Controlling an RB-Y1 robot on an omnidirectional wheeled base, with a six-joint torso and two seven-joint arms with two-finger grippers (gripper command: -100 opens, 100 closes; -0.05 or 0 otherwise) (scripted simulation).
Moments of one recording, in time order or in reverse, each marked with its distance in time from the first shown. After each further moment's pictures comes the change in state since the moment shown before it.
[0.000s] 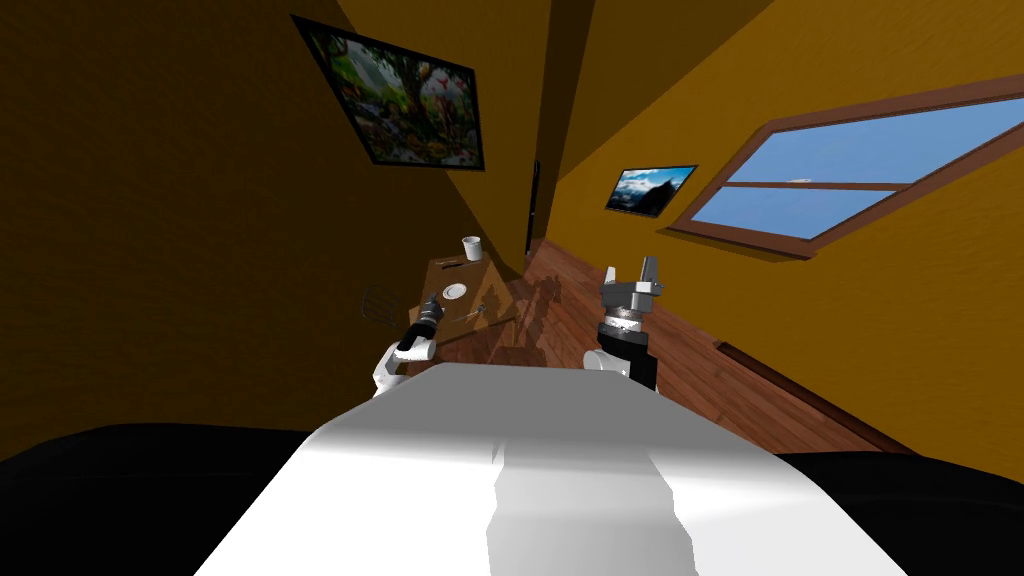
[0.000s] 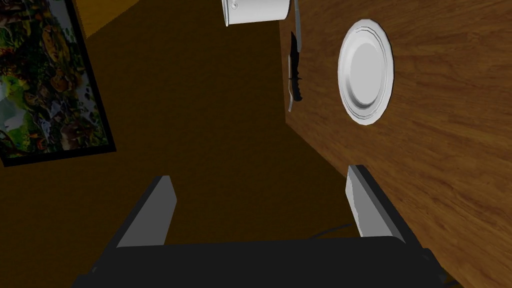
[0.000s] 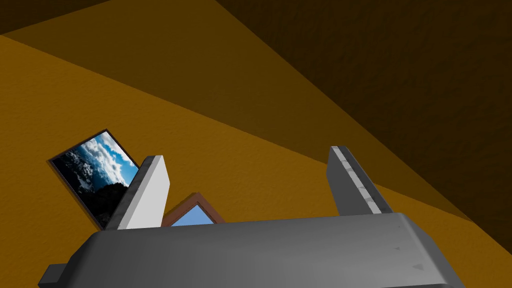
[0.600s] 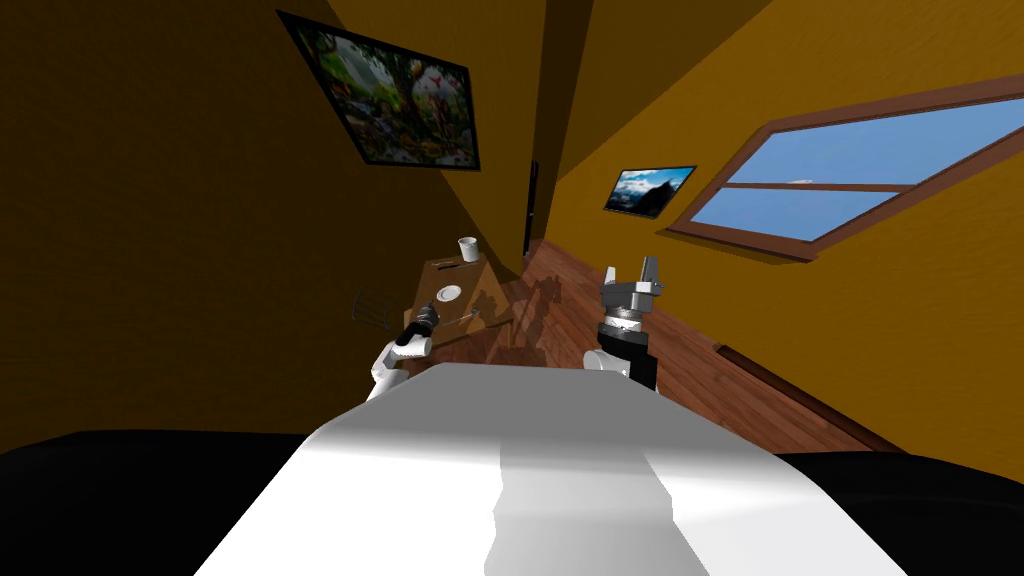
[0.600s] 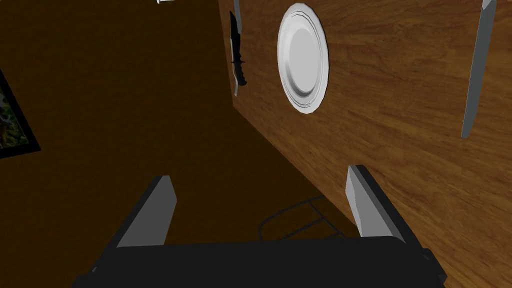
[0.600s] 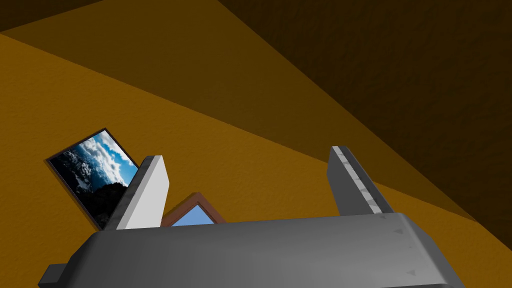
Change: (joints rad) left arm -0.066 0.030 0.049 0.148 0.025 0.125 0.017; right arm 0.000 0.000 0.000 0.000 0.000 0.000 0.000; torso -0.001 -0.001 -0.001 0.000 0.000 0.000
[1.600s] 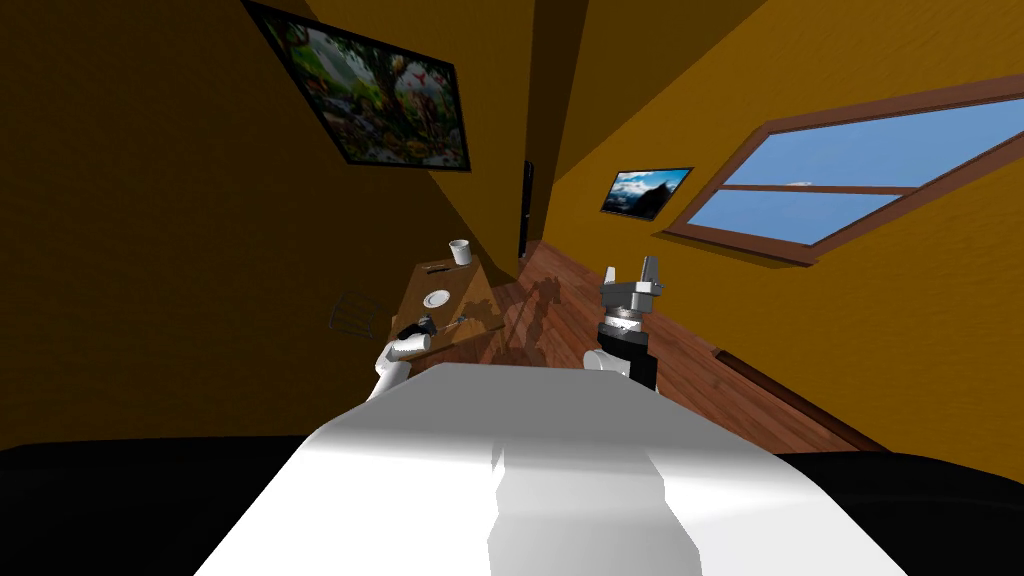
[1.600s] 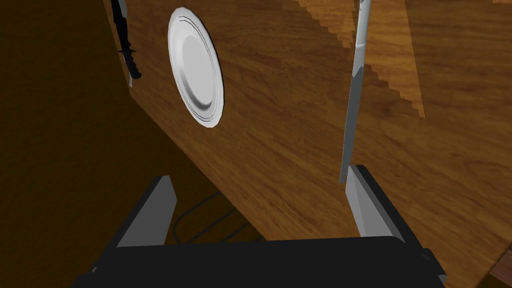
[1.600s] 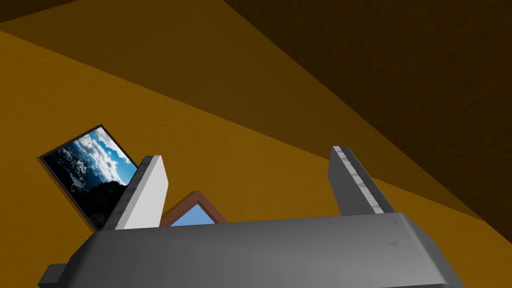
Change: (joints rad) left arm -0.118 -0.011 0.092 0.235 0.028 0.227 -0.006; right arm 0.000 0.000 0.000 0.000 0.000 0.000 0.000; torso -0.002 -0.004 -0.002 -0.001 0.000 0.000
